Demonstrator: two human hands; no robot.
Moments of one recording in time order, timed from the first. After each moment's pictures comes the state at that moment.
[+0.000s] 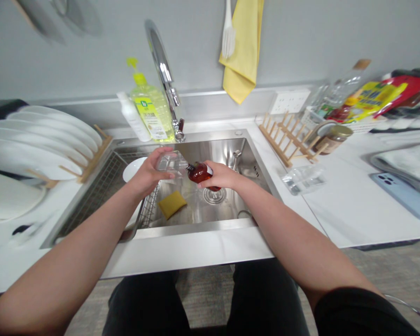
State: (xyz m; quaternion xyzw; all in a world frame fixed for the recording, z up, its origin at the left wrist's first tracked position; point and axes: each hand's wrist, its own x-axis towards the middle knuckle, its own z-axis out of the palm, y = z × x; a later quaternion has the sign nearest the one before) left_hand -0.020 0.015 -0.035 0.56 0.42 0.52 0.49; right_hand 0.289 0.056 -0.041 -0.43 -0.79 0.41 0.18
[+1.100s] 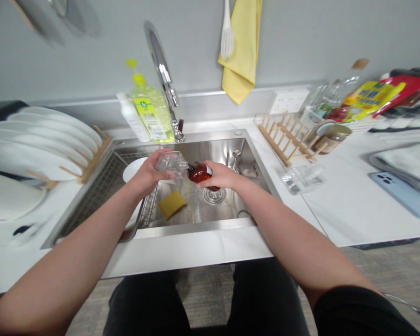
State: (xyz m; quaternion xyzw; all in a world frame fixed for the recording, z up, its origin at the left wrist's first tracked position) left_hand -0.021 0.016 -0.036 0.55 0.42 0.52 0.50; right_hand 0.288 0.056 -0.042 -0.43 -0.78 0.42 0.18
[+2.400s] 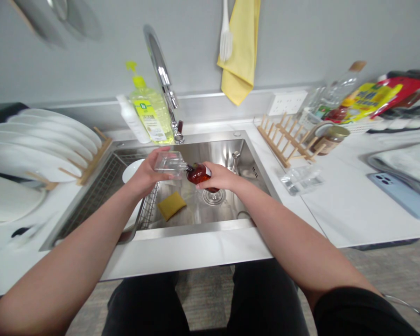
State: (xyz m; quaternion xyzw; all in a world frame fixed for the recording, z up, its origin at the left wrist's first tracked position) left_hand -0.021 0.014 -0.031 0.57 0.43 0.52 0.48; right_hand 0.287 0.054 -0.042 -0.43 -0.78 0.42 0.19
